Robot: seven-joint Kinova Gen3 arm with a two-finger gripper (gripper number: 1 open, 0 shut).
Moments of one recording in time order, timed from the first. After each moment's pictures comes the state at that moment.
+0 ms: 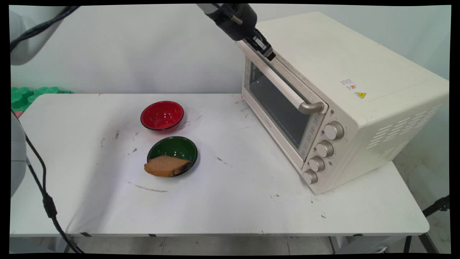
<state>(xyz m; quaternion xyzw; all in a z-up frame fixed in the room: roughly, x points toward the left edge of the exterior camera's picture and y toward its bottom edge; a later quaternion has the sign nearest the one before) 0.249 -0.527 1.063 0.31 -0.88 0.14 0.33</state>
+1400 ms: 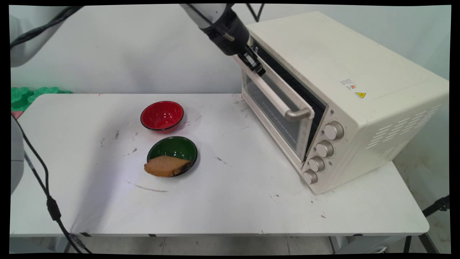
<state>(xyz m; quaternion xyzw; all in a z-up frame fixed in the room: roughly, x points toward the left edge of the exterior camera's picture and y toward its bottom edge) 0.258 -0.516 1.040 0.30 -0.90 0.12 0.30</state>
